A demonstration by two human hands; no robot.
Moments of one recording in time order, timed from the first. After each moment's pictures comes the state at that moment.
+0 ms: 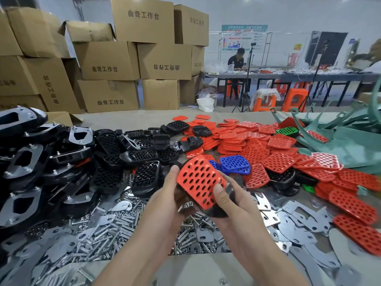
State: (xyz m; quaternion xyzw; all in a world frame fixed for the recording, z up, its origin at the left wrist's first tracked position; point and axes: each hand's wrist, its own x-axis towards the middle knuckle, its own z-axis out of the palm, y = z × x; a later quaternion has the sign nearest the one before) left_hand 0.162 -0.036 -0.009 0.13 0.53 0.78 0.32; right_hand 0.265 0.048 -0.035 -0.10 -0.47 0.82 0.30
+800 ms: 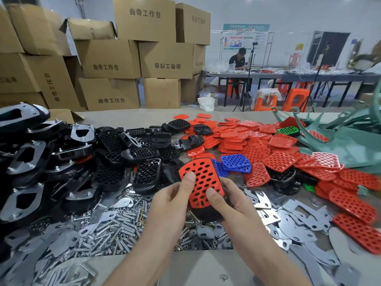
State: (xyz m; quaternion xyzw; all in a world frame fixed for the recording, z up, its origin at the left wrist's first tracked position) left_hand 0.177 -0.053 -0.013 0.24 0.60 0.72 0.24; right_hand 0.268 0.048 -0.040 -0.14 -0.62 0.72 0.28
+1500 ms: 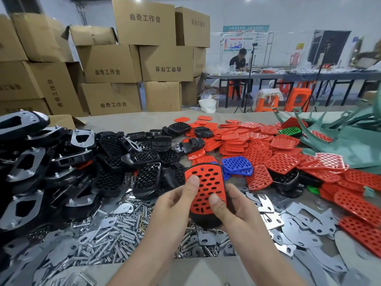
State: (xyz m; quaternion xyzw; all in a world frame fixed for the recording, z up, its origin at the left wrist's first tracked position) left_hand 0.177 -0.051 -0.013 0.26 0.60 0.71 0.26; right_hand 0.270 0.047 -0.037 -0.12 -0.62 0.71 0.31
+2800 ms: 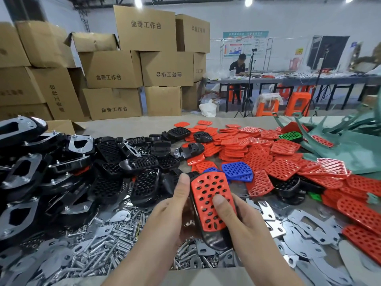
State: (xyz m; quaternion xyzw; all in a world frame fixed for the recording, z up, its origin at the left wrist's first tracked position) left_hand 0.172 -0.041 -0.003 0.17 0.55 0.74 0.35; right_hand 0.279 0.049 -0.024 -0.13 -0.64 0.70 0.28
